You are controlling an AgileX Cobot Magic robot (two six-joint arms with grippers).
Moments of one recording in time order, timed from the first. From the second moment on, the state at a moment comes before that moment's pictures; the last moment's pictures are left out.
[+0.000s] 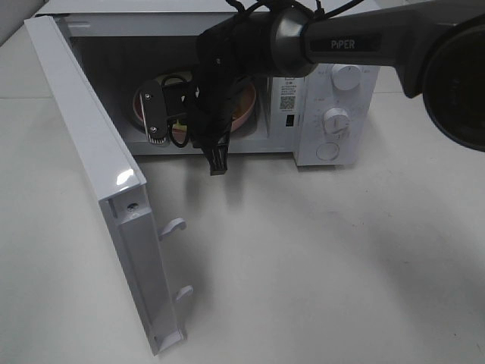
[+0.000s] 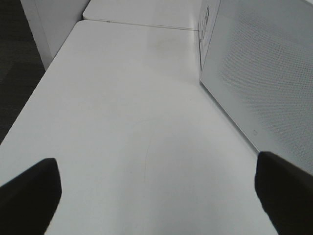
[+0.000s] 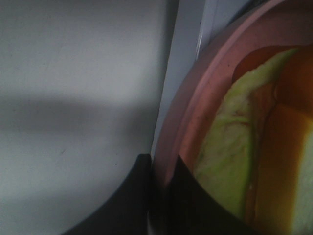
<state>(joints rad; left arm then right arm) 0.03 0.00 -0.50 0.00 1.04 -0.07 0.66 2.36 -1.88 -0.16 0.60 -1.05</state>
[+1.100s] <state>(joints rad) 0.03 0.00 -0.50 0.00 1.04 -0.07 0.66 2.05 -1.58 0.02 0.72 -1.44</state>
